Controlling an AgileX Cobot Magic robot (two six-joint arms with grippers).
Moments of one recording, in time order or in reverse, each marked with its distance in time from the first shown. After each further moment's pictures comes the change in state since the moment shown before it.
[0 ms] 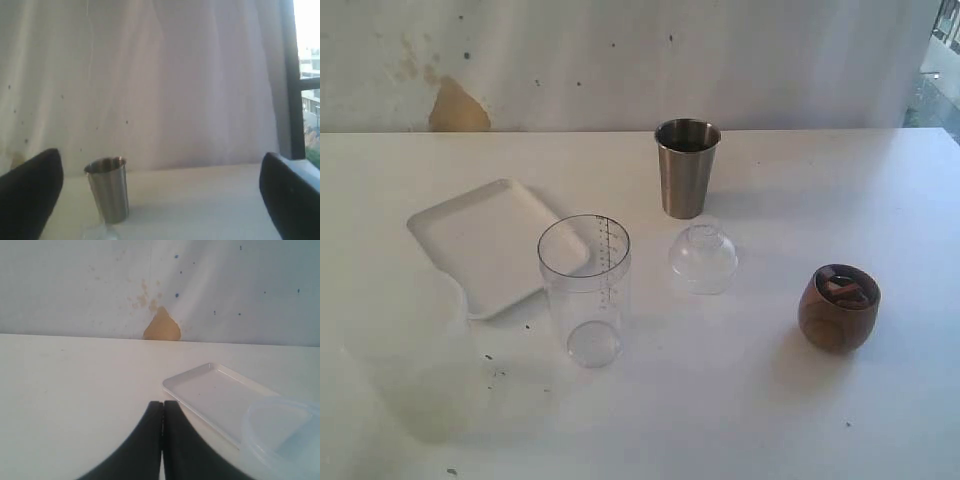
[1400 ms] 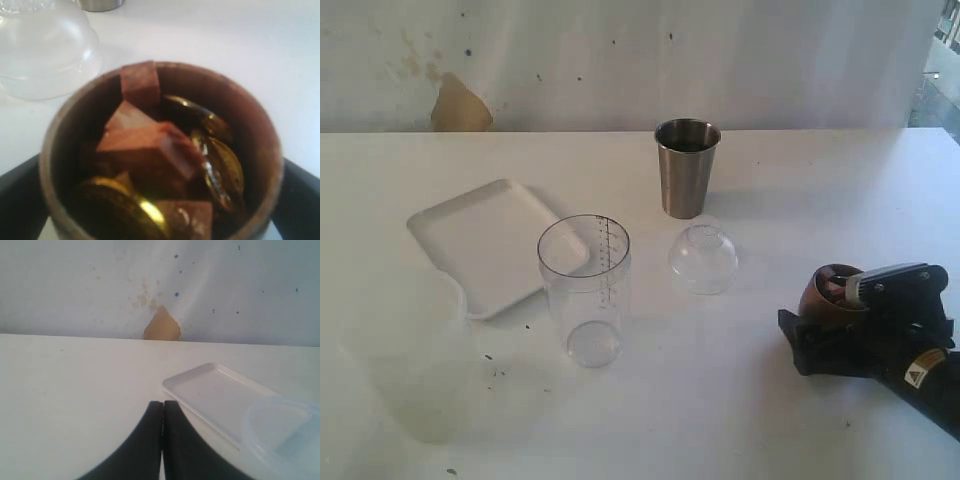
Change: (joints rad) left arm 0.000 0.000 0.000 0.000 0.000 0.000; right arm 0.000 1.717 -0.304 -0.074 -0.790 -0.324
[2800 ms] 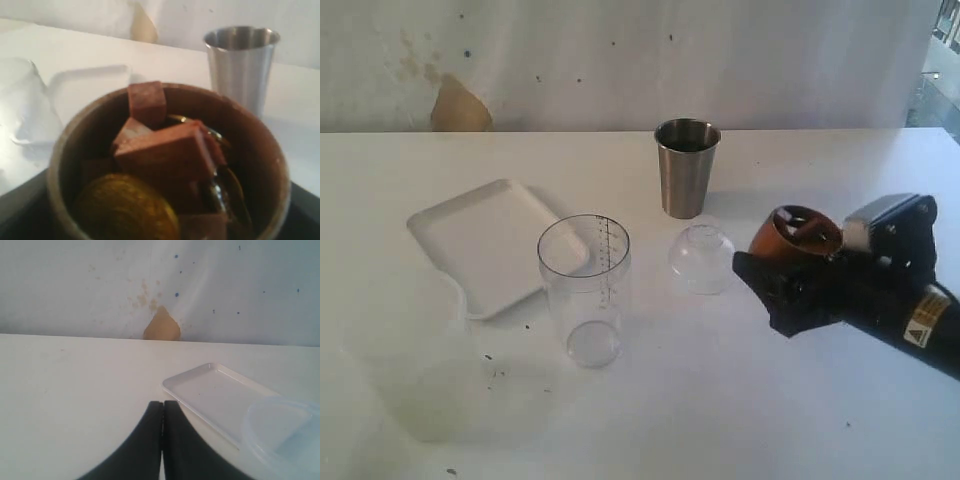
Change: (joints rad) left arm 0.000 0.000 0.000 0.000 0.000 0.000; right arm 0.000 -0.320 -0.071 -0.466 0.059 0.351
